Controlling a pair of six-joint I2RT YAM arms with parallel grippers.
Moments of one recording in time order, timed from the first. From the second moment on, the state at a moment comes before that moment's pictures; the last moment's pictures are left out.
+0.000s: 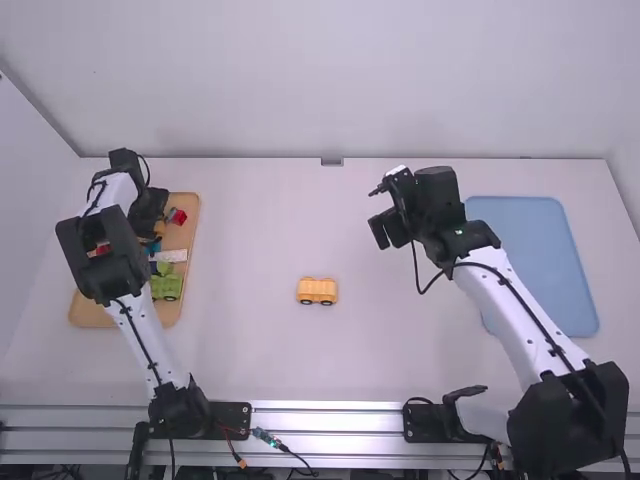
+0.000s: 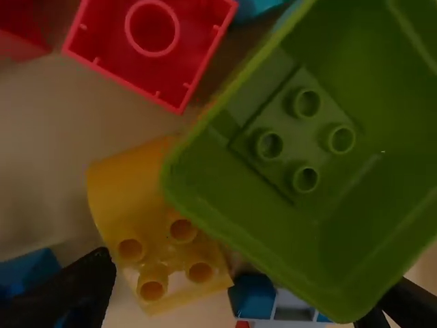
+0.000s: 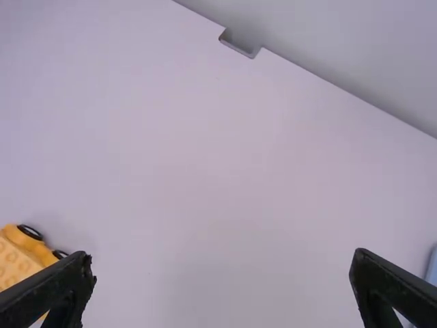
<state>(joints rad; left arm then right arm) 0.43 2.33 1.85 -0.80 -0.06 -1.06 0.30 1.38 1.09 -0.48 -0.12 -0.27</state>
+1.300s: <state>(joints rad) 0.43 2.33 1.85 -0.87 -0.10 -1.13 0.30 1.38 1.09 -0.51 -0.12 -0.27</state>
